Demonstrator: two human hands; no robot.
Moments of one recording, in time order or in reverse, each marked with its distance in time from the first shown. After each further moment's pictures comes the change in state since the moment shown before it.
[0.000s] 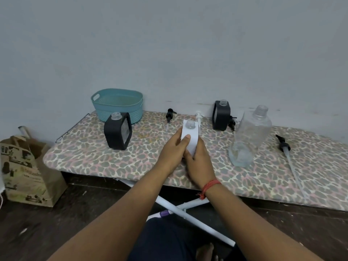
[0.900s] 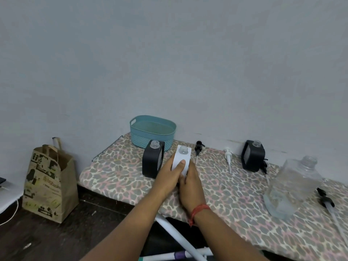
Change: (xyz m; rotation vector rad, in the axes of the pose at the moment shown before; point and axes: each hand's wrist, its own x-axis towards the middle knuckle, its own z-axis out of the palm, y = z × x) left_hand 0.012 -0.013 -0.113 -0.025 0.189 0.009; right_hand 0.022 -0.053 0.112 0.032 -0.116 -0.089
